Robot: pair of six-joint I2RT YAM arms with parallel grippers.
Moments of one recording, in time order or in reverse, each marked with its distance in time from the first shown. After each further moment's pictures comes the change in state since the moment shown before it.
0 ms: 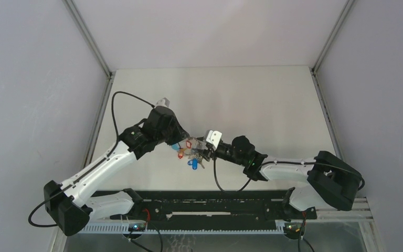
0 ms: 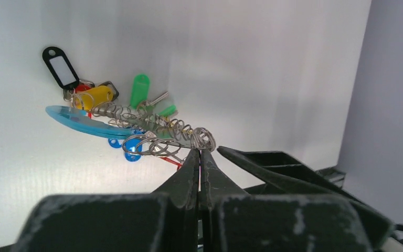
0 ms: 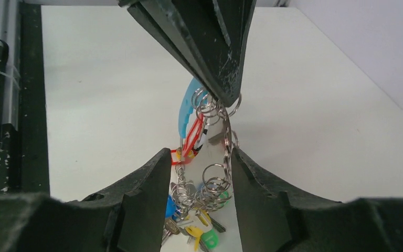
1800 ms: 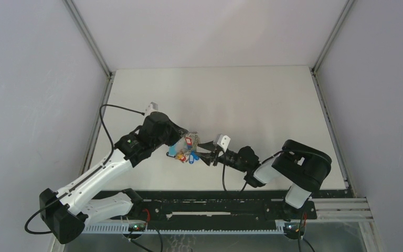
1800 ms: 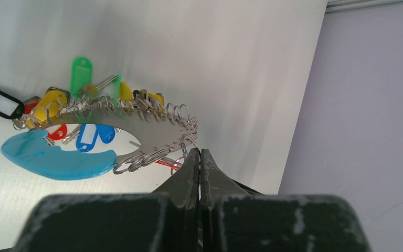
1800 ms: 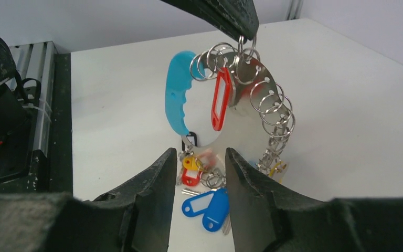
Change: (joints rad) left arm 0.000 -0.098 -0.117 0.126 -0.101 -0.291; right arm -0.020 0.318 -0.166 0.645 -0.011 0.224
